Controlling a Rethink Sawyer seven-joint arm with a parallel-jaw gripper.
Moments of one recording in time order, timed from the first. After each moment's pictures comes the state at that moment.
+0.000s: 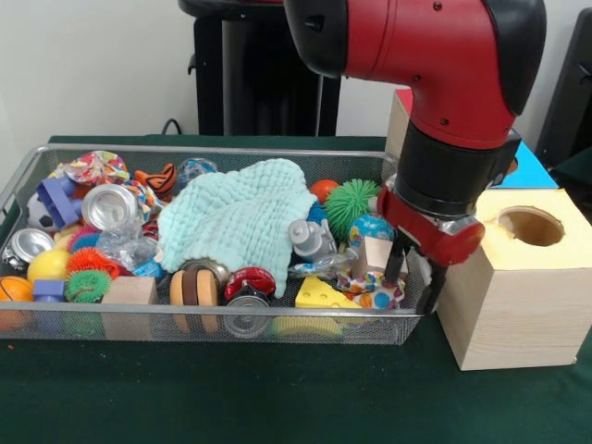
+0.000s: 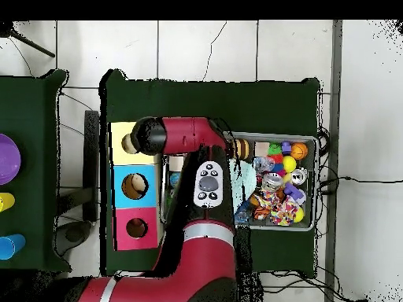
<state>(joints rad) 0.00 -0.34 -0.09 1.19 -0.06 0.67 2.81</state>
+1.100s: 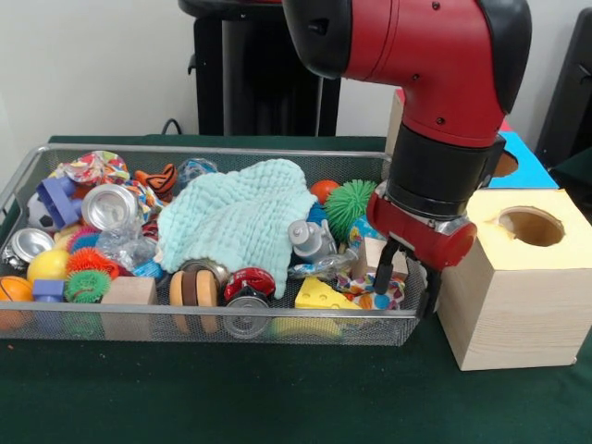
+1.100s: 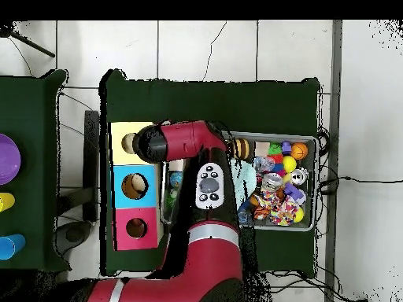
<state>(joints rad) -0.02 -0.36 -0.04 1.22 -0.20 0.56 2.81</state>
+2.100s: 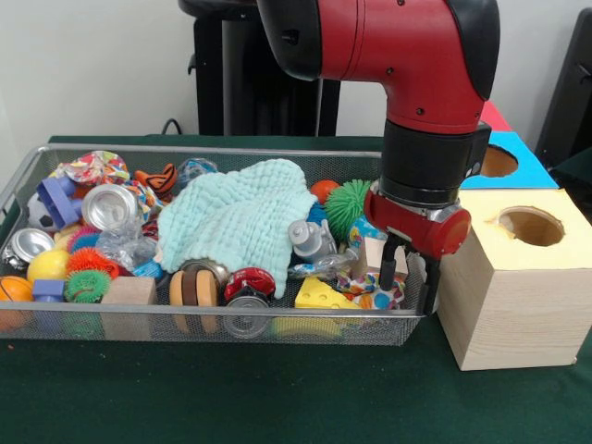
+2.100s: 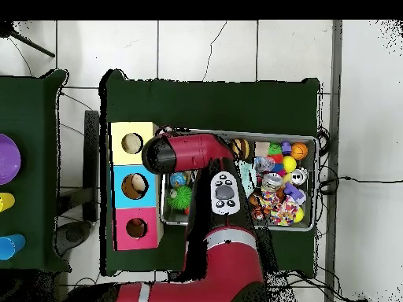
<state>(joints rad) -0.09 -0.42 0.04 1.37 -0.22 0.41 2.81</state>
